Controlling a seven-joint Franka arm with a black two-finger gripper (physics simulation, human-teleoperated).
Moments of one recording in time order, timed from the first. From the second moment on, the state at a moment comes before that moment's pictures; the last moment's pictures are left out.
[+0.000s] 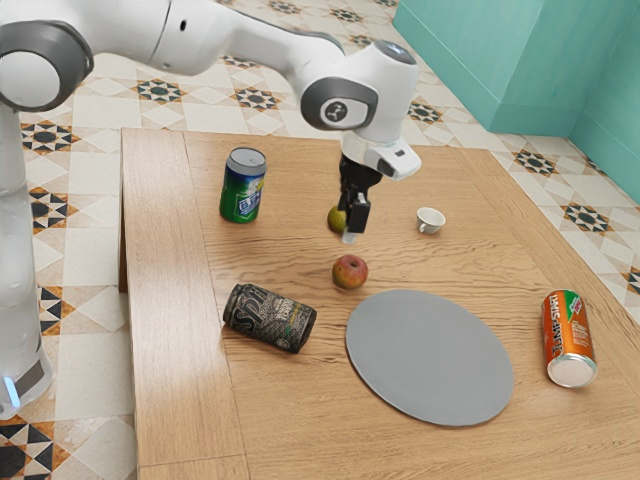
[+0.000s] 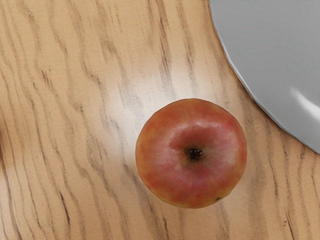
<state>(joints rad) 0.11 -0.01 -0.13 -1.87 0.02 1.89 0.17</state>
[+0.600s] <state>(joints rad) 0.20 0.11 -0.25 -1.84 -0.01 1.89 0.19</state>
